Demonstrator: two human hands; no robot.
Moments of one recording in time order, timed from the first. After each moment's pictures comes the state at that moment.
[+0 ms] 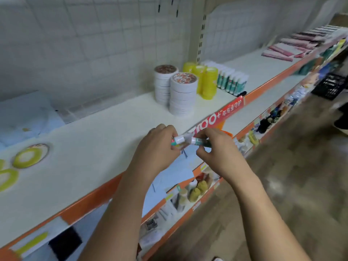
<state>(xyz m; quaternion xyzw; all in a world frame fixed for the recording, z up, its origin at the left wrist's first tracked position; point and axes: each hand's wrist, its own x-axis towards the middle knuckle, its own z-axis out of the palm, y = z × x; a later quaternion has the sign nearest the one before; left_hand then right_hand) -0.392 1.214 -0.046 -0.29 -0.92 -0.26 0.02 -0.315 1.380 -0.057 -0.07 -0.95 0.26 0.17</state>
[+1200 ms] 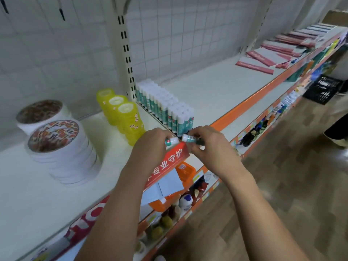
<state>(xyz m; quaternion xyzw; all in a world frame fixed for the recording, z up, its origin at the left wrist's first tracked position) -0.560 1.550 -0.073 -0.27 -0.93 -0.23 -0.01 -0.470 1.710 -0.067 -0.06 -0.95 0.26 0.14</state>
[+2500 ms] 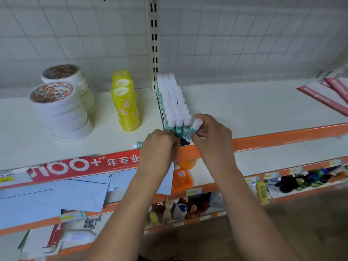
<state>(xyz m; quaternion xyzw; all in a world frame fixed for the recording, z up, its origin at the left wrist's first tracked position) -0.524 1.654 -0.092 -0.08 -0.97 -0.19 0.14 -0.541 1.800 -0.075 0.07 -0.90 0.41 0.16</state>
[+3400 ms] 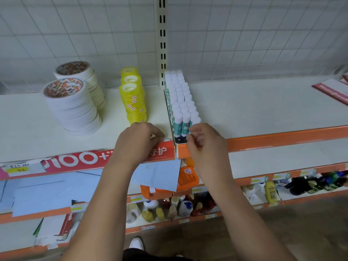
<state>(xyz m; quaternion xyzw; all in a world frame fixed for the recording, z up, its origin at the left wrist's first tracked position) -0.517 1.596 -0.070 0.01 -0.98 -0.21 0.07 -0.513 1.781 -0.089 0.10 -0.88 0.42 0.18</state>
